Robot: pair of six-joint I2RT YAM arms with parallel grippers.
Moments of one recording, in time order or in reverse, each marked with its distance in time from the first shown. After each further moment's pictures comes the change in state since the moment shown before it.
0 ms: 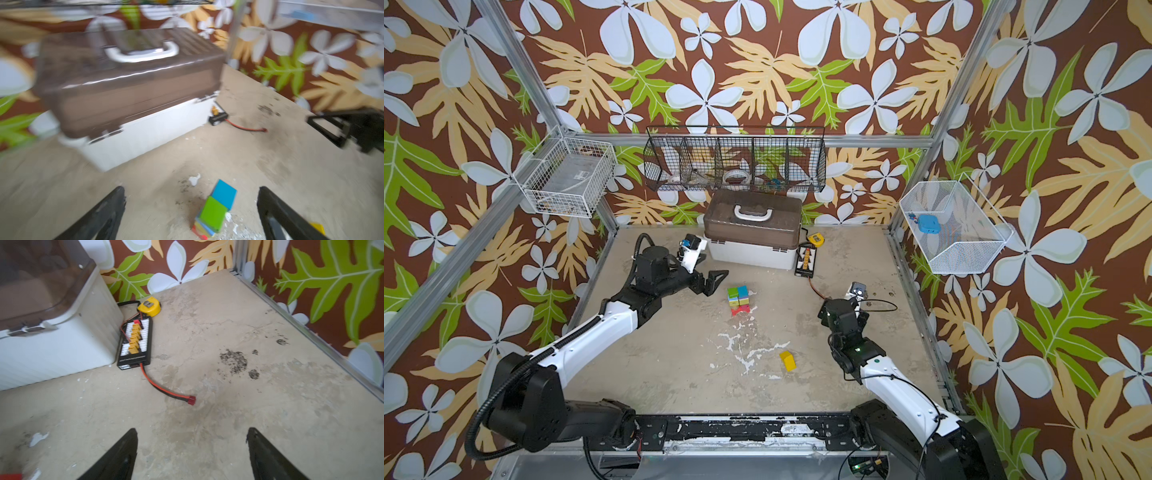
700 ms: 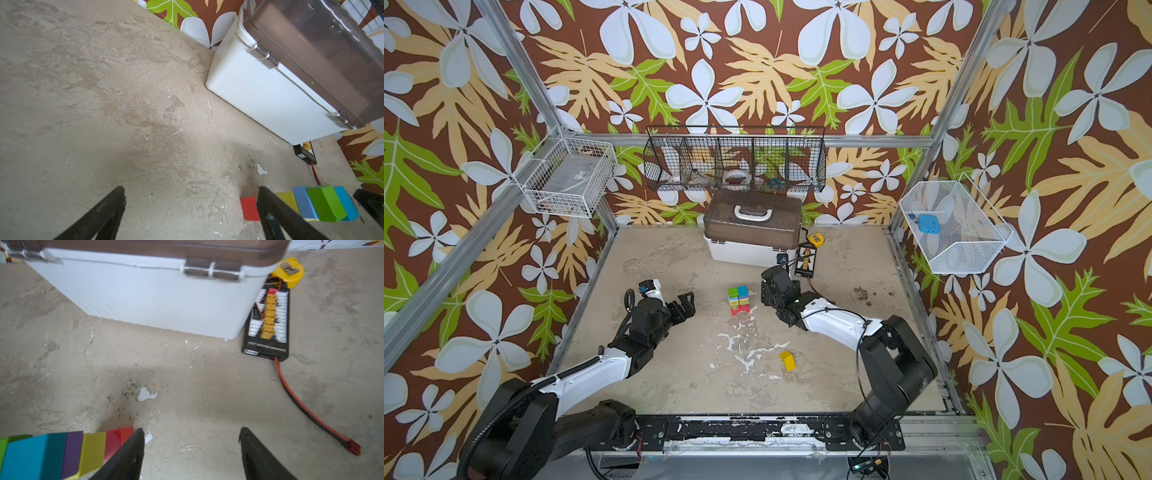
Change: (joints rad) left arm -0.011 -0.136 -0.509 0.266 -0.434 -0.594; right arm 0.277 0.666 0.562 -0.106 -0.121 -0.050
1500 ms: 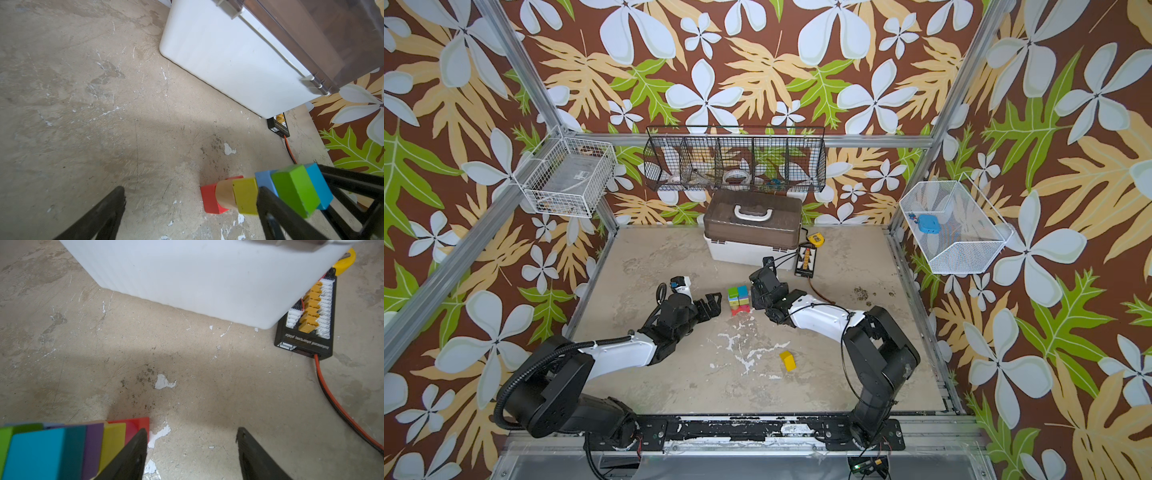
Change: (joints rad) left arm -0.164 0.254 0.121 0.112 0.015 -0.052; right arm 0.043 0.061 0.051 -0.028 -0.036 -0.017
